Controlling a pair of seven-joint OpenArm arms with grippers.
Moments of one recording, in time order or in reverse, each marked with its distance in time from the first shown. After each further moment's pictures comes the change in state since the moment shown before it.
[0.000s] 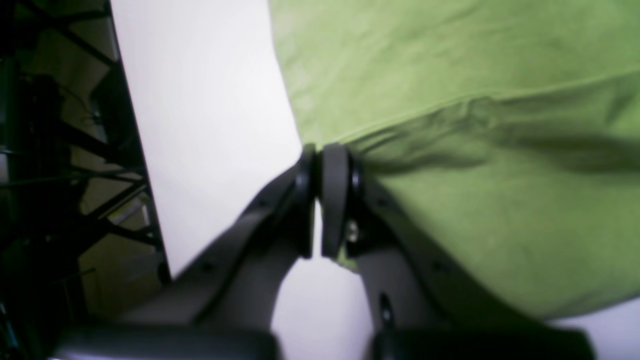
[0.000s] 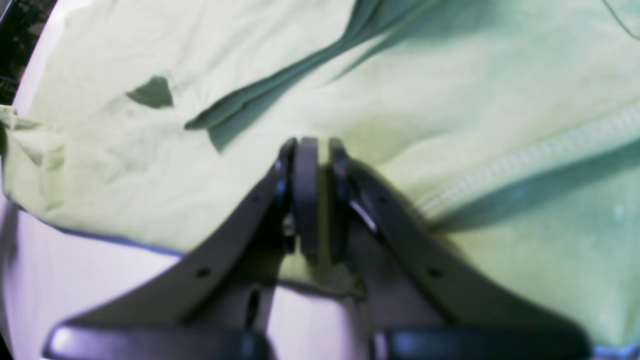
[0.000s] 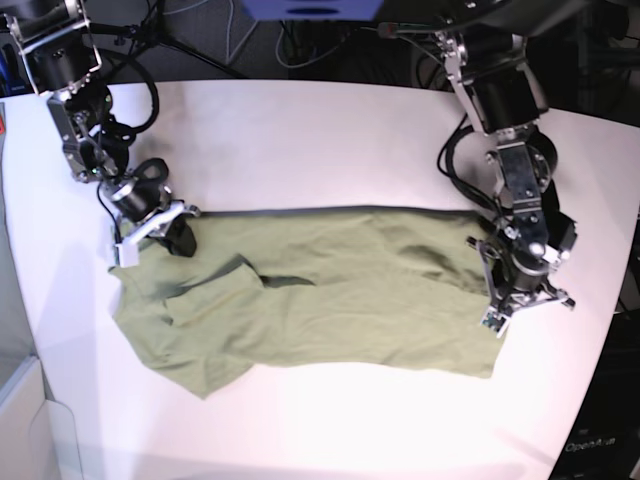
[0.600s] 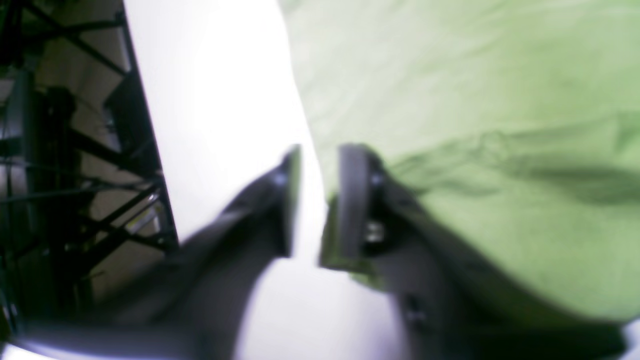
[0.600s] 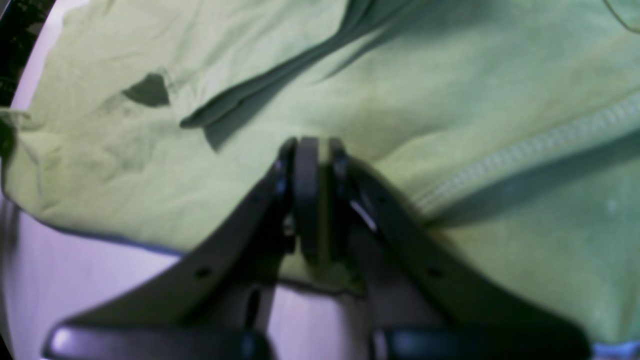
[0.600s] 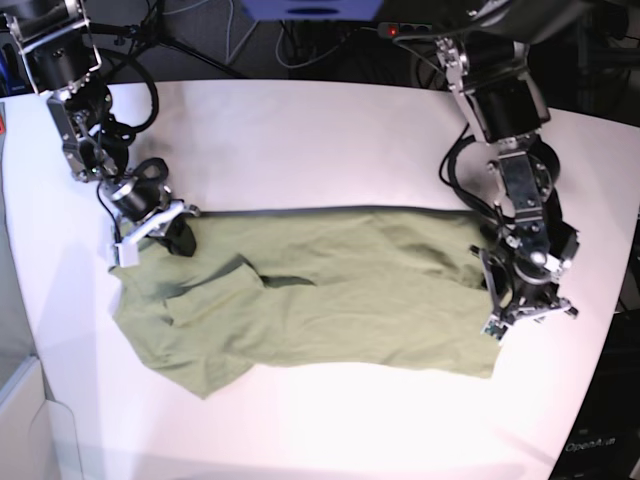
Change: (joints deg) left arm -1.0 -0.3 -0.2 -0.2 1.5 0.0 -0.2; right arm -0.1 0.0 0.0 0.0 0.0 0.0 0.0
